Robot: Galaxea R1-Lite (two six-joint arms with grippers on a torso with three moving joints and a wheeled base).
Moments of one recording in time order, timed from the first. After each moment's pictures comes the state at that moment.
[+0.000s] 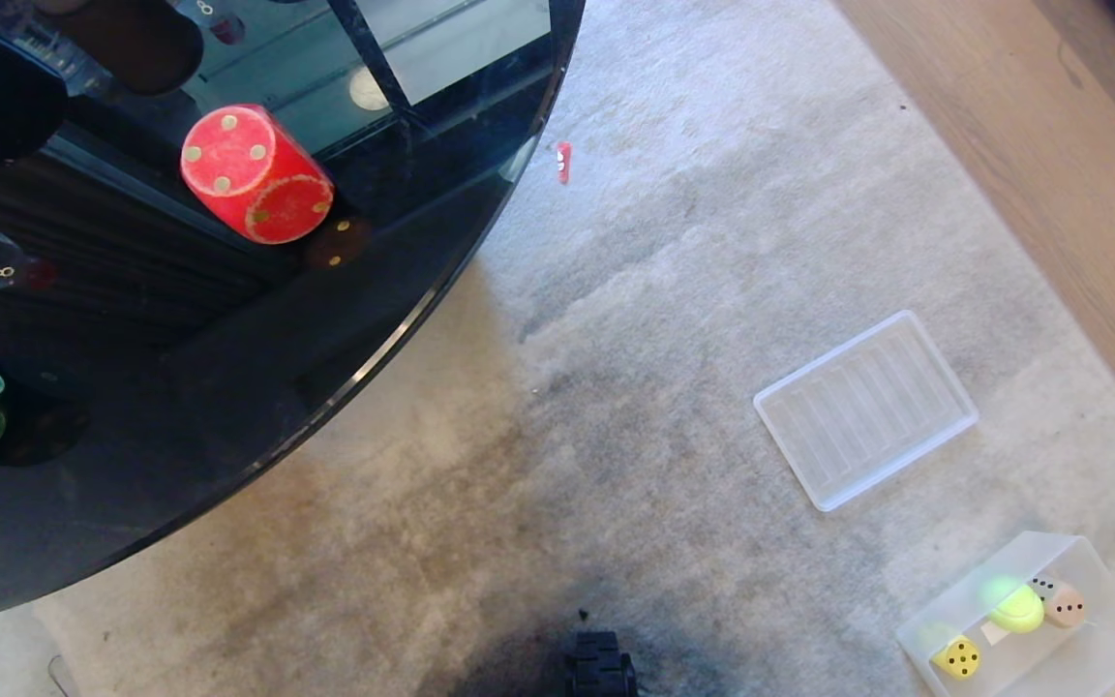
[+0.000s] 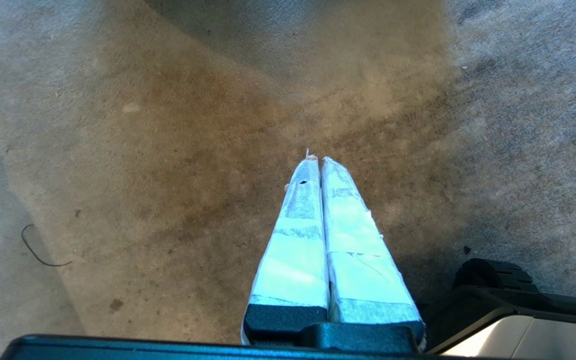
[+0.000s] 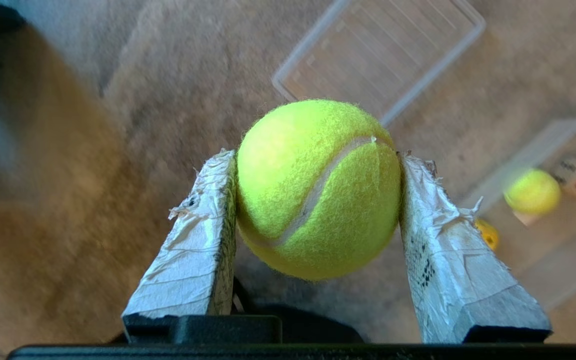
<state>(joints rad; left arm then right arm) 0.00 0.00 0.00 0.01 0.04 -0.10 0.03 0.55 -0.34 -0.11 -0.01 0.36</state>
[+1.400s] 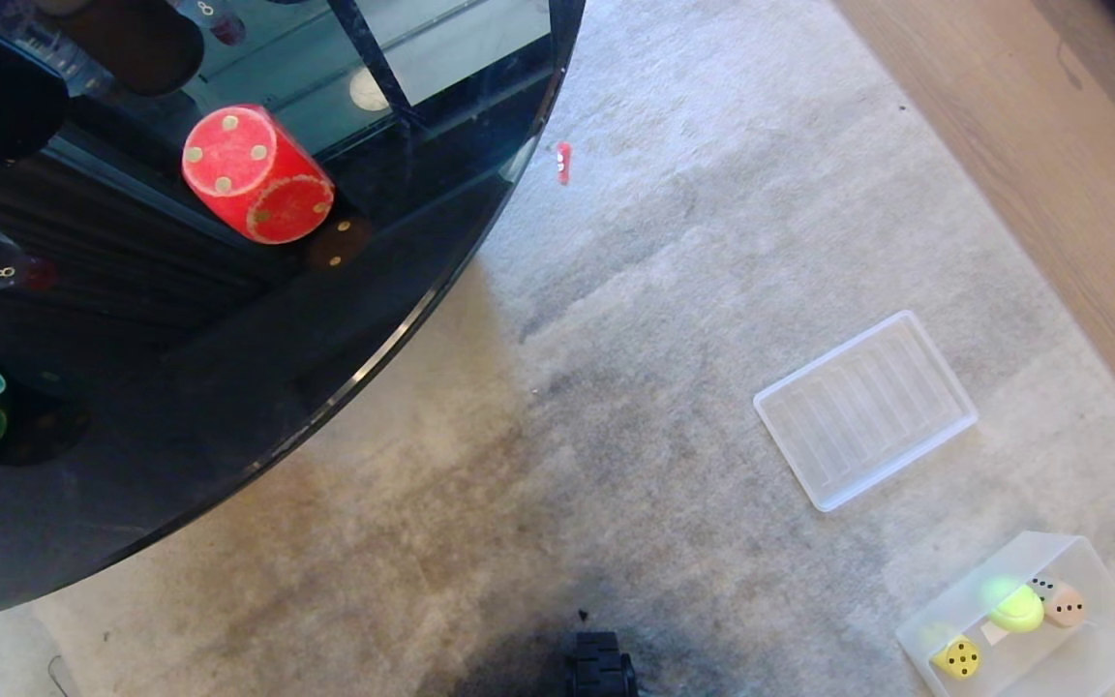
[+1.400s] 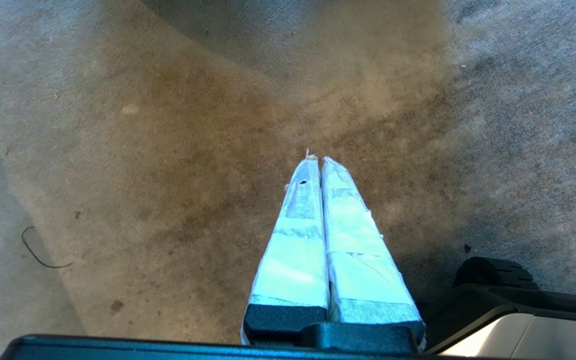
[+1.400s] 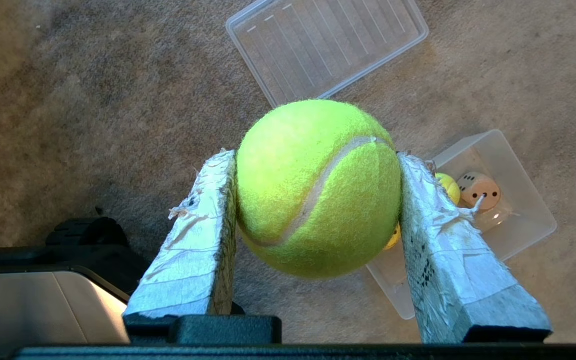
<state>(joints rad) 0.00 0.00 0.00 0.01 0.04 -0.10 0.00 0.00 -0.03 0.07 -0.03 0.02</state>
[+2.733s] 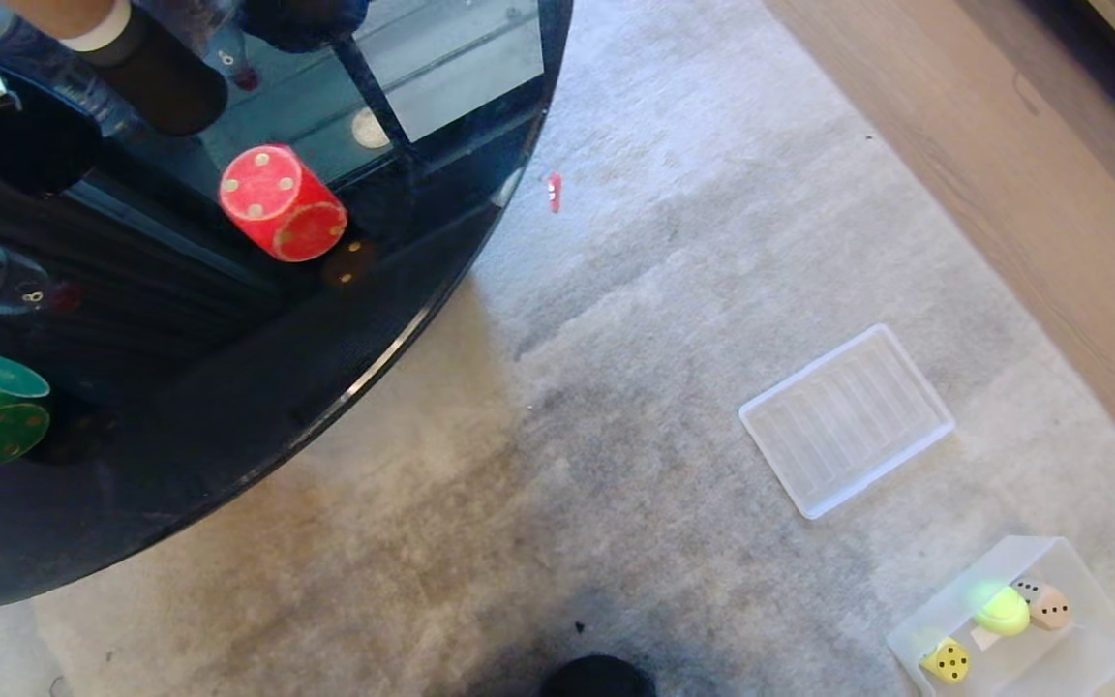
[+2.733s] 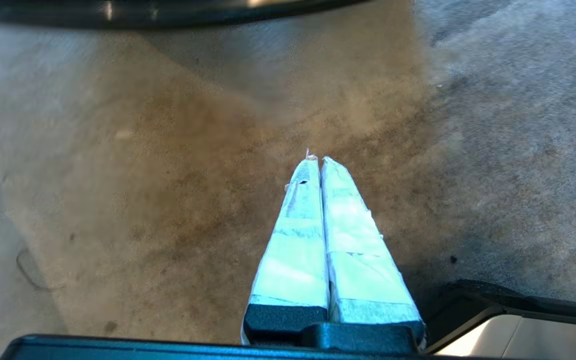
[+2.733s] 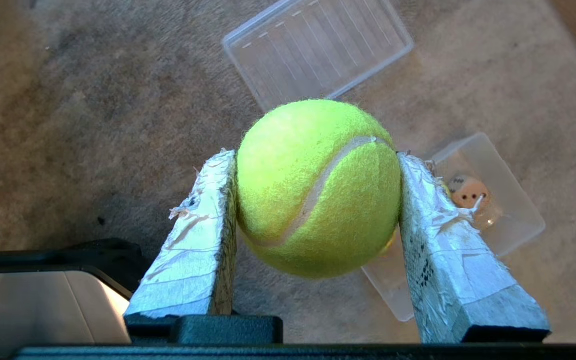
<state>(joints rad) 0.00 0.00 0.00 0.01 0.04 -0.11 0.00 0.00 -0.03 0.07 -0.03 0.02</state>
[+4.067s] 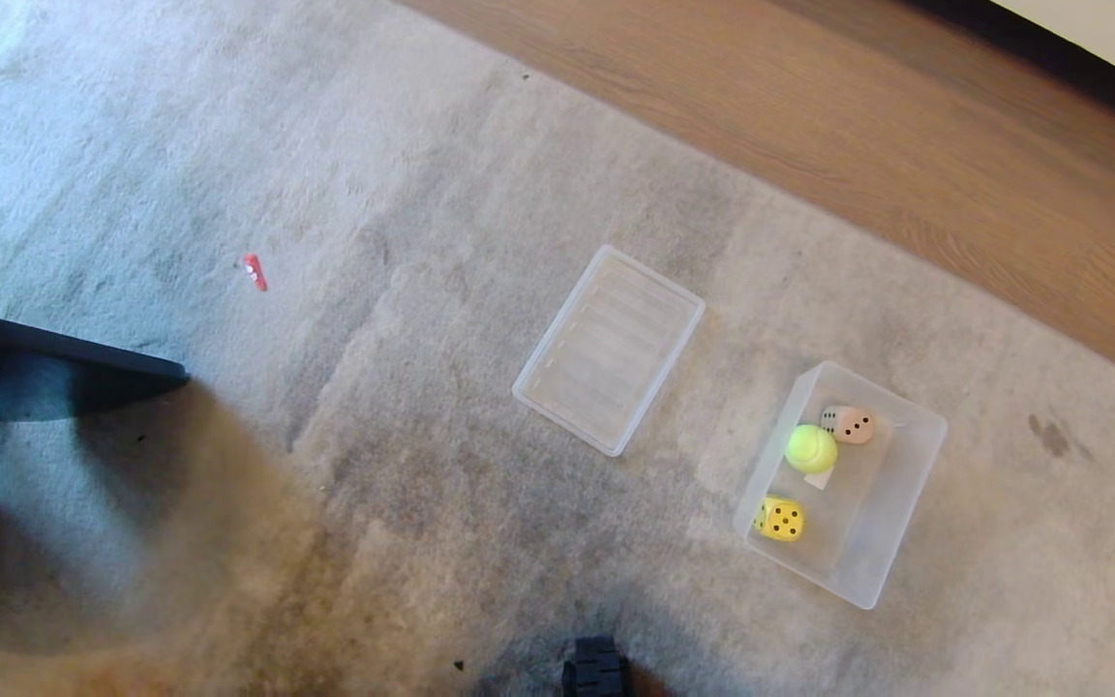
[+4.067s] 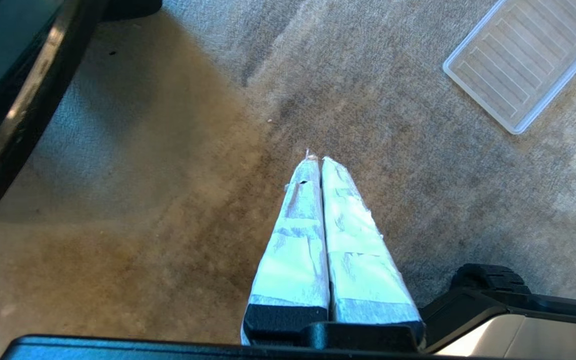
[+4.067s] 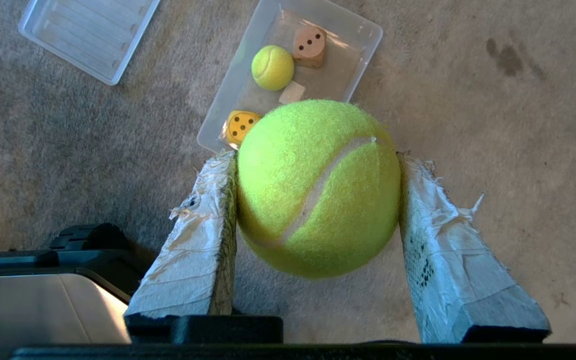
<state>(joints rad) 0.00 0.00 0.00 0.01 0.04 -0.11 0.00 0.00 -0.03 0.07 -0.03 0.02</state>
